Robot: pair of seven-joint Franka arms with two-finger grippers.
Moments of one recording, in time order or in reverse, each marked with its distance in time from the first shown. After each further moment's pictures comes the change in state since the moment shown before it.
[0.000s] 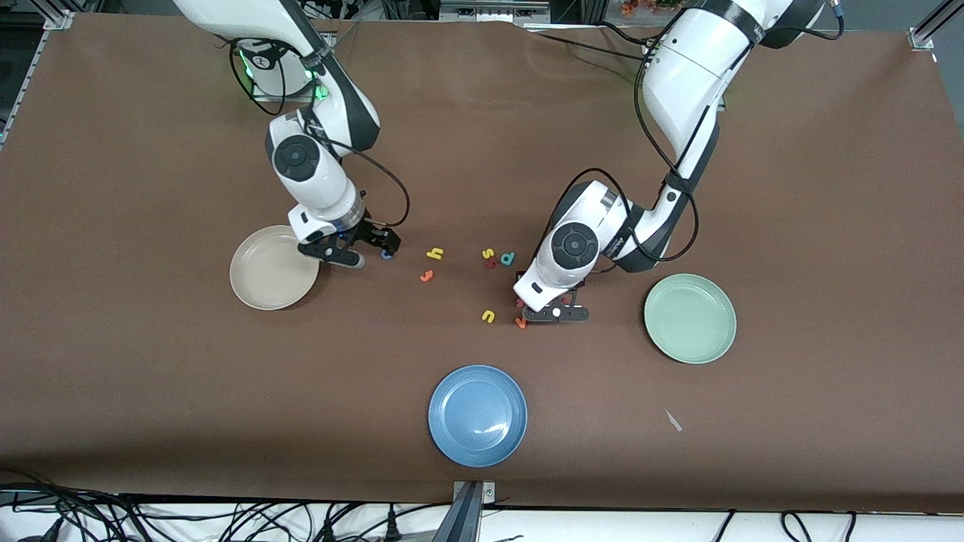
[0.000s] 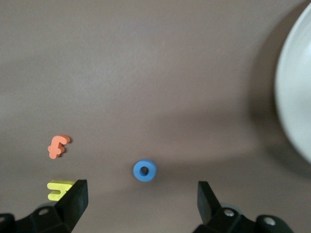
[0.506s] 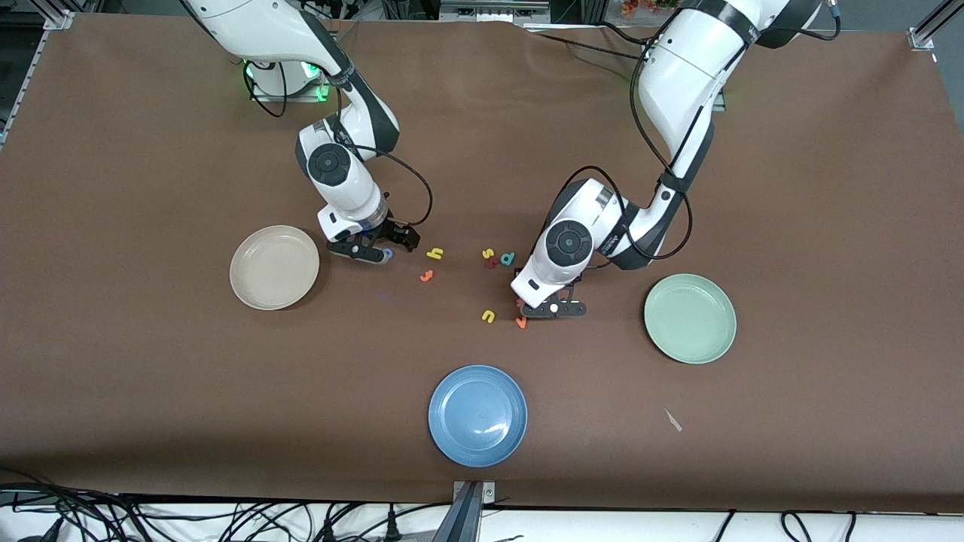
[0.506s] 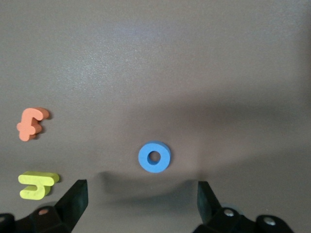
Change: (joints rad) left arm -0.008 0.001 0.000 -0.011 0.000 0.000 -0.018; right arm 0.021 0.092 0.025 -0.007 0.000 0.074 0.027
